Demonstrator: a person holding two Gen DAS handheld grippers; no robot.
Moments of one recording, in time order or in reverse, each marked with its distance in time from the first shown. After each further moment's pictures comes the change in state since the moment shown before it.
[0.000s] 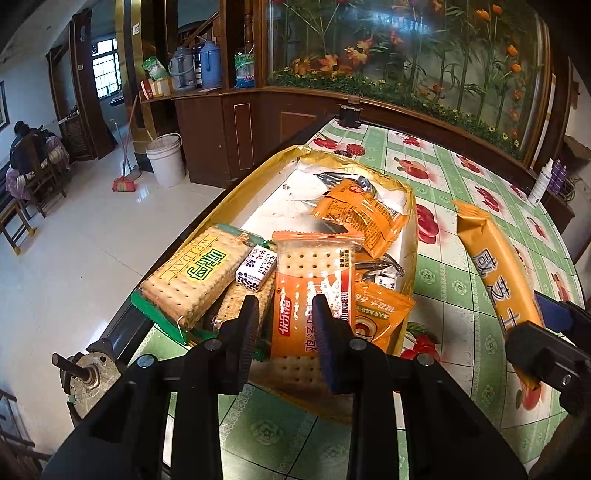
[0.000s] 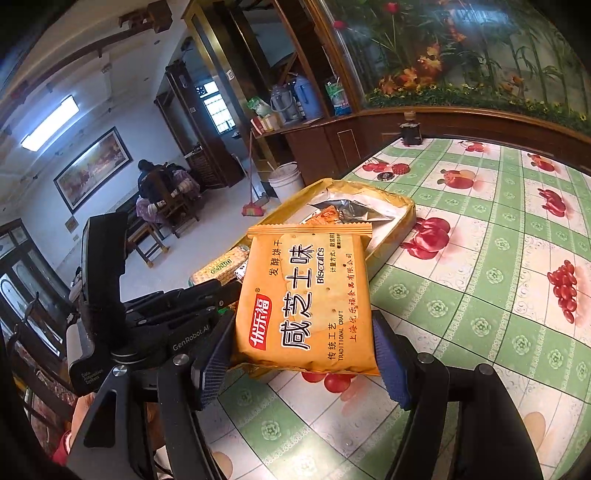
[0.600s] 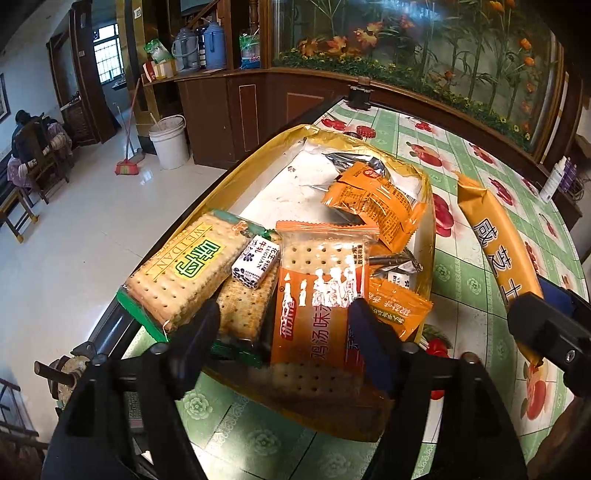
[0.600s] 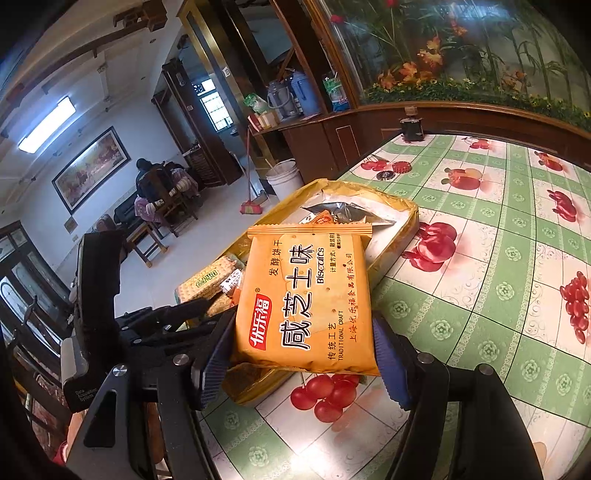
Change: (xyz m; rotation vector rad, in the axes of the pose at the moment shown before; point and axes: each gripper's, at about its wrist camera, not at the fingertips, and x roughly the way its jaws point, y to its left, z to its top) left arm 0.022 -0.004 0.004 -0.014 0.079 0.026; right arm 0.022 -0.014 0.014 0.020 0.010 0.000
